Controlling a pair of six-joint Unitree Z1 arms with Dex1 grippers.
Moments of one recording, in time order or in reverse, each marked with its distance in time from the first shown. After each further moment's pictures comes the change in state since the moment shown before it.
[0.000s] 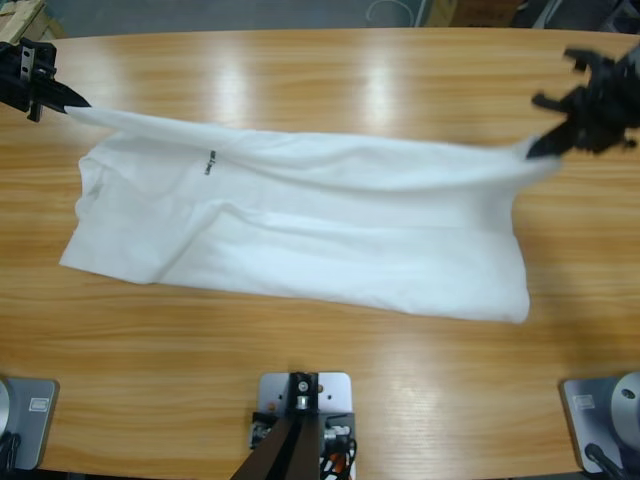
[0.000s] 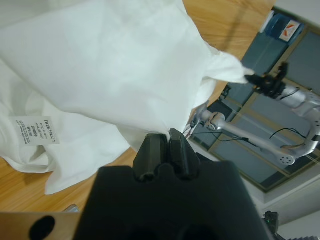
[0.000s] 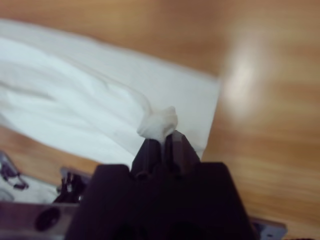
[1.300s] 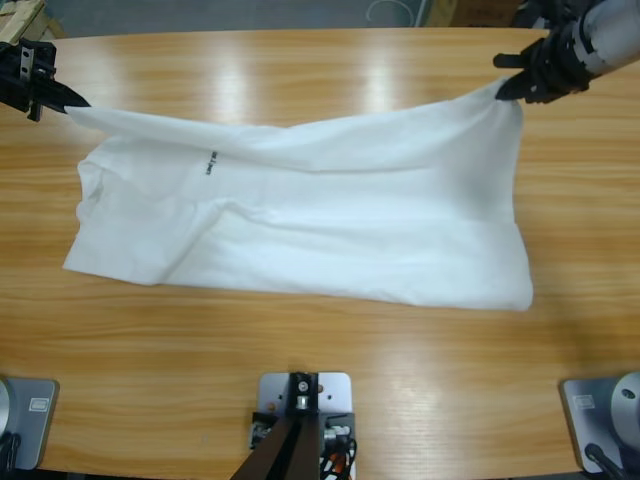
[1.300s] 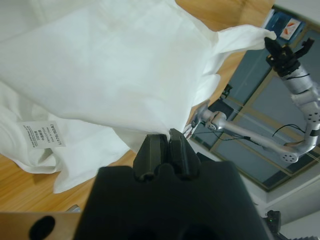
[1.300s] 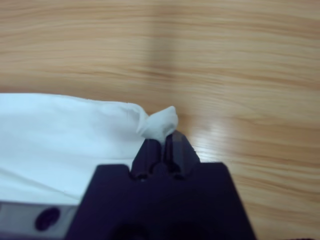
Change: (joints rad) arm 0 0.001 0.000 0.000 0.000 0.000 0.014; arm 1 0.053 0.016 0.226 -0.542 -0.187 -0.036
